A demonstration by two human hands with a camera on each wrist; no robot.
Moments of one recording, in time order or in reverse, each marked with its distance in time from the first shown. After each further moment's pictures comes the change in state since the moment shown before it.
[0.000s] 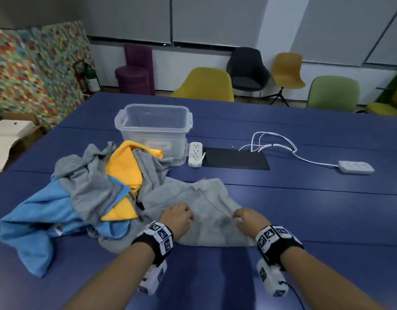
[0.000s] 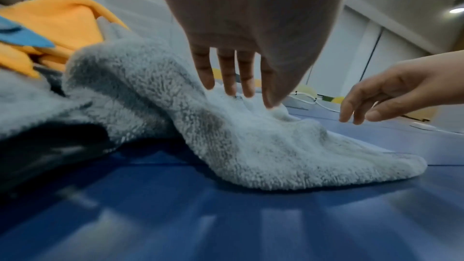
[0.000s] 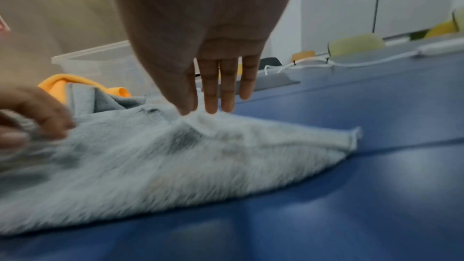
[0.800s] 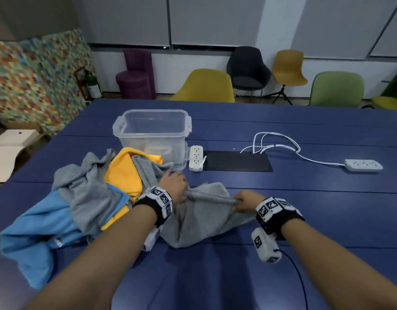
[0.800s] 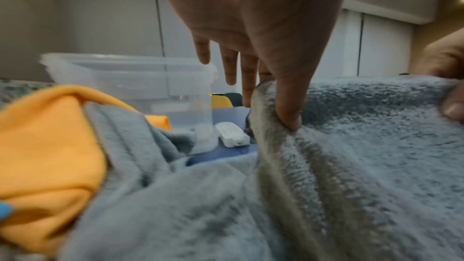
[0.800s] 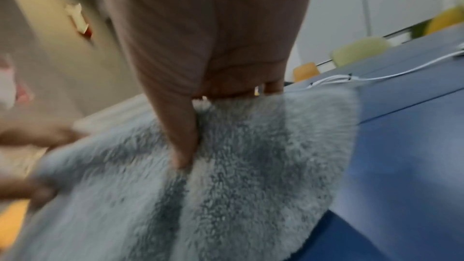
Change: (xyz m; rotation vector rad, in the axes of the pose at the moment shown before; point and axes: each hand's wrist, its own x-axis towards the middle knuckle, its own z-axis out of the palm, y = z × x) left_hand 0.052 -0.021 -0.085 0.519 0.091 0.053; right_hand 0.035 -0.010 -0.068 0.116 -0.159 -0.031
